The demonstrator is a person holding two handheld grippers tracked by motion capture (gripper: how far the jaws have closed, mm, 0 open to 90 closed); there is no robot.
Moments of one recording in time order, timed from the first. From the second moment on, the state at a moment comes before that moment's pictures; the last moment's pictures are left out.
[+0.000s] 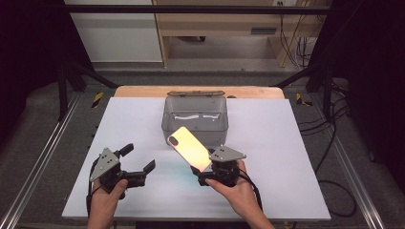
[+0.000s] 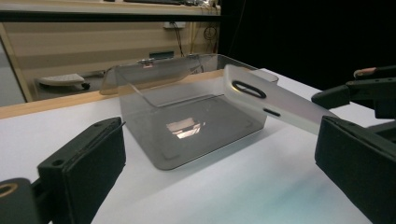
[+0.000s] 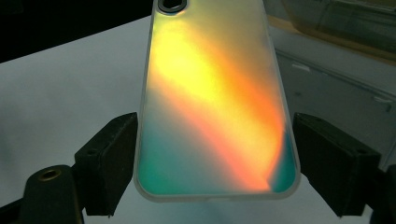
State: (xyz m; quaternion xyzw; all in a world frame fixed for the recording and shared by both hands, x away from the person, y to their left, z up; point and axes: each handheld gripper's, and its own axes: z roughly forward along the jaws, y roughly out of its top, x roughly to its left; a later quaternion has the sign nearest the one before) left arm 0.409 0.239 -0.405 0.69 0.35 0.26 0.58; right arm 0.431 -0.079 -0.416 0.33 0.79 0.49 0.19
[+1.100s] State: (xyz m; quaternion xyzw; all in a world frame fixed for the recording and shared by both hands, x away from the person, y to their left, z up) left arm 0.444 0.186 -0.371 0.66 0.35 0.20 0.63; right arm 0.447 -0.078 -0.399 0.33 0.73 0.56 0.22
